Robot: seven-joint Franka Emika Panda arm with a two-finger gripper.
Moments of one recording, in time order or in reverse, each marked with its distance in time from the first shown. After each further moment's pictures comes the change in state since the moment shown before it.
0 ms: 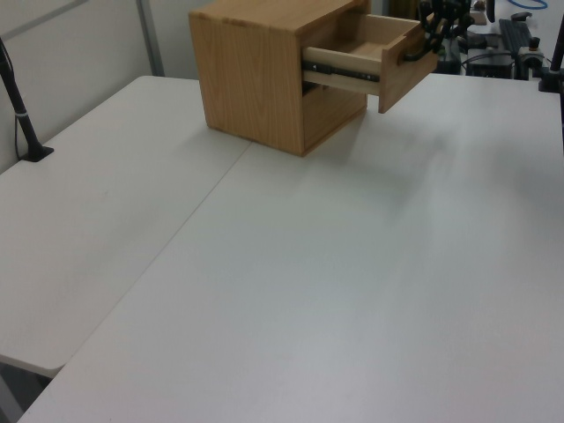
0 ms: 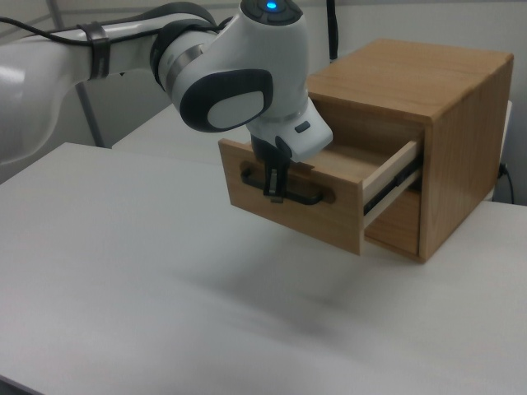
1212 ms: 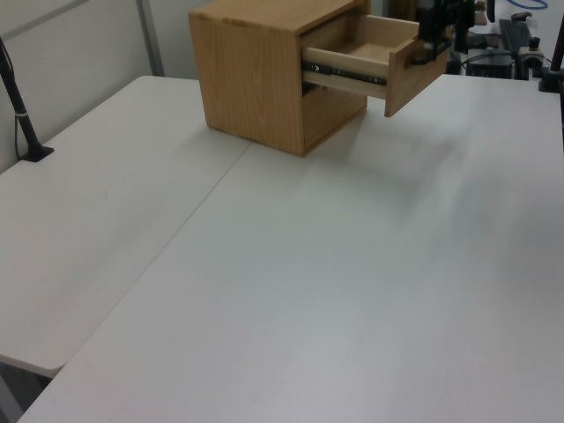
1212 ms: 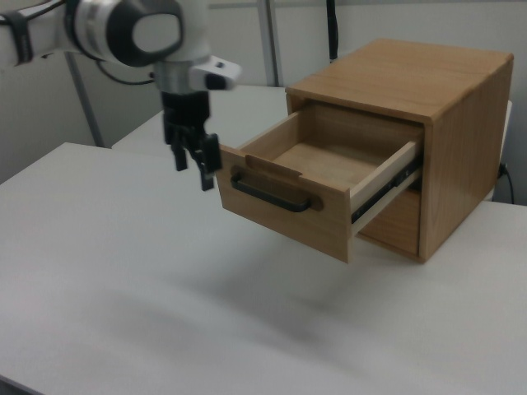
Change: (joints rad) arm 0.288 -0.052 0.033 0.068 -0.328 -0.311 -0.388
